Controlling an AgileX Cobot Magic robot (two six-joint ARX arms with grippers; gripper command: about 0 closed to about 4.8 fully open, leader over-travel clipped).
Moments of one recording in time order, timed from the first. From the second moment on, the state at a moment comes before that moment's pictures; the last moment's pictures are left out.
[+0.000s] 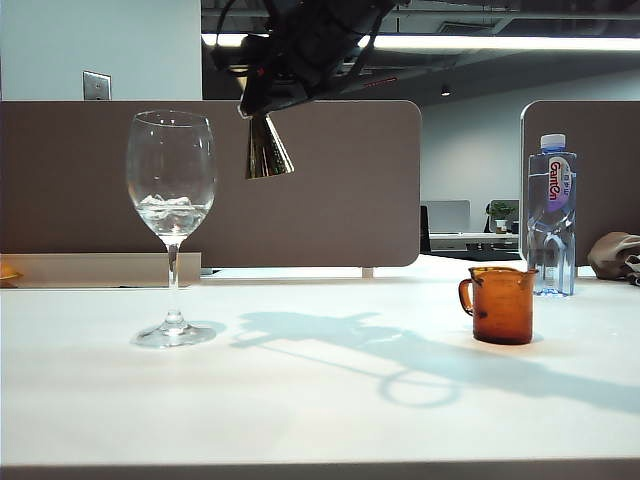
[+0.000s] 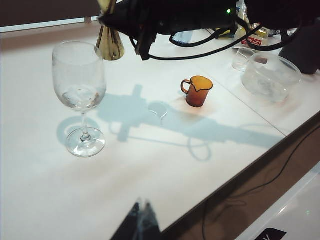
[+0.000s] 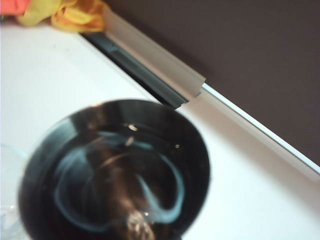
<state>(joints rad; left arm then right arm) -0.47 0.23 0.94 -1.04 0.22 -0.06 0.74 1.77 1.40 0.09 0.04 -0.28</state>
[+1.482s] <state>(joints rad) -0.47 0.23 0.94 -1.04 0.22 -0.06 0.80 1.86 1.57 -0.07 0.14 -0.77</state>
